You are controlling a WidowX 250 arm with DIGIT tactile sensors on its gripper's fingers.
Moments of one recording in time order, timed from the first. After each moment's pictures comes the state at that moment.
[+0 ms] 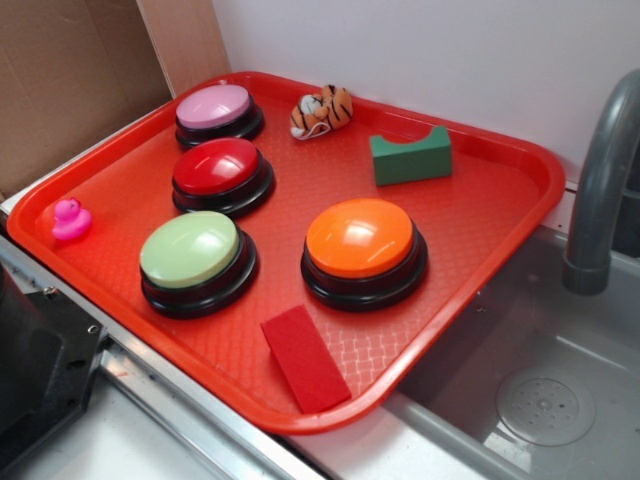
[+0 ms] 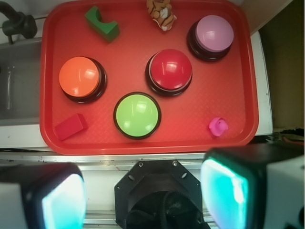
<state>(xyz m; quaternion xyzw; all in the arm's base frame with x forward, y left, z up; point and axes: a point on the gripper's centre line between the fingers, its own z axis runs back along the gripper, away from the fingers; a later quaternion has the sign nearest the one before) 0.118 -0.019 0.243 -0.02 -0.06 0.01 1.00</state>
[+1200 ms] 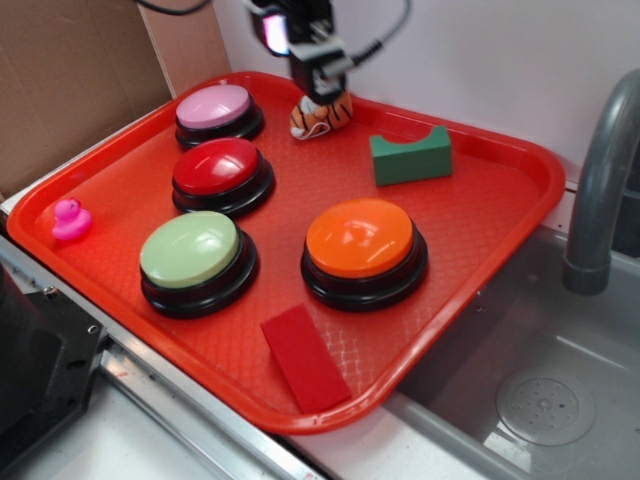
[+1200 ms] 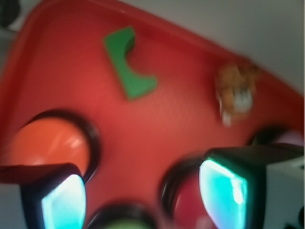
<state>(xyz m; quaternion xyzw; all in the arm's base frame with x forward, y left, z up) 0.292 -0.056 0.101 0.05 0.00 -0.22 0.97</state>
